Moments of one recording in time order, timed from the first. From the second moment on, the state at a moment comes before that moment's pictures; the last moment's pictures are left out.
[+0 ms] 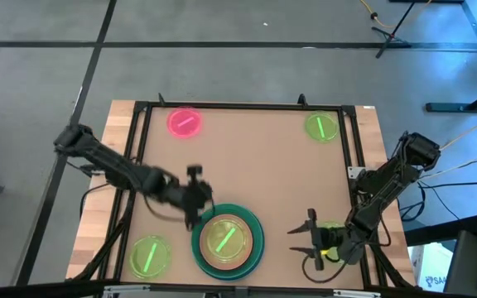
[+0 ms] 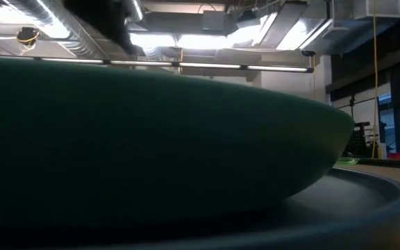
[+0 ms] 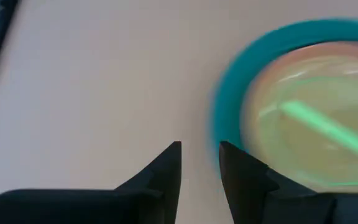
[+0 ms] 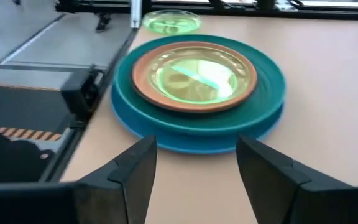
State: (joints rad) left arm -0.40 1.41 1.09 -0.66 -0.45 -0.28; right arm 0.96 1.44 0.59 0.28 0.78 0.46
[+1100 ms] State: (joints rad) left arm 0.57 1.59 0.73 -0.38 -0.42 0.43; right arm 0.87 1.44 0.59 0.10 0.90 0.70
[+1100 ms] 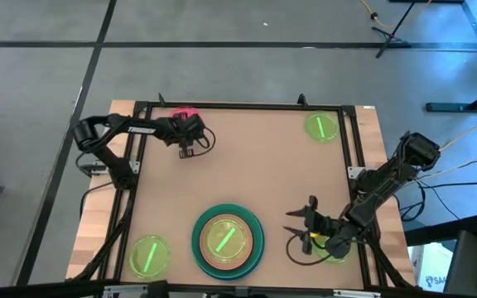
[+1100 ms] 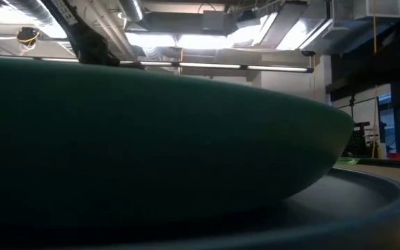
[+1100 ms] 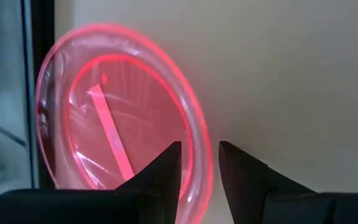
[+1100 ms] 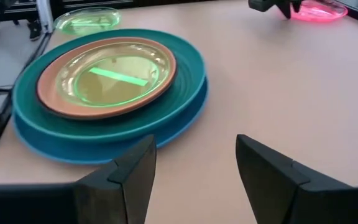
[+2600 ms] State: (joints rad) left arm -0.61 1.51 1.13 -0.41 -0.49 -0.29; right arm 0.63 1.44 0.59 0.26 0.64 0.26
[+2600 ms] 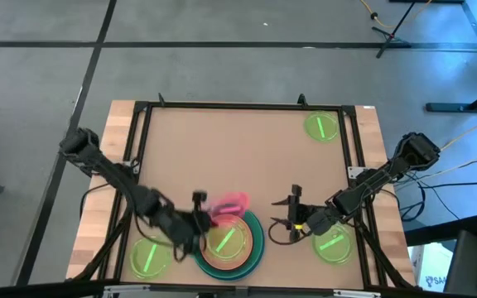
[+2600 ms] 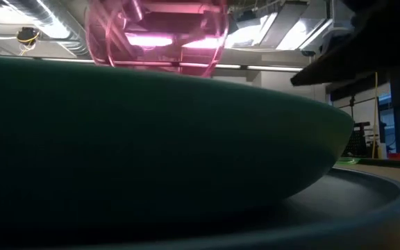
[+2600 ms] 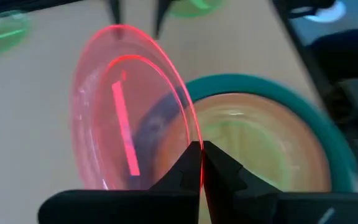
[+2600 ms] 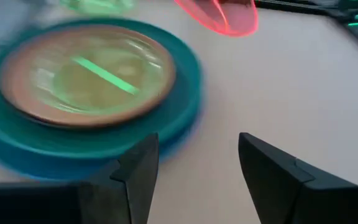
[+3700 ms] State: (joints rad) left arm -0.83 1.70 1.36 -0.99 -0.30 -0.87; right arm 0.98 1.55 0.59 0.59 0.82 0.52
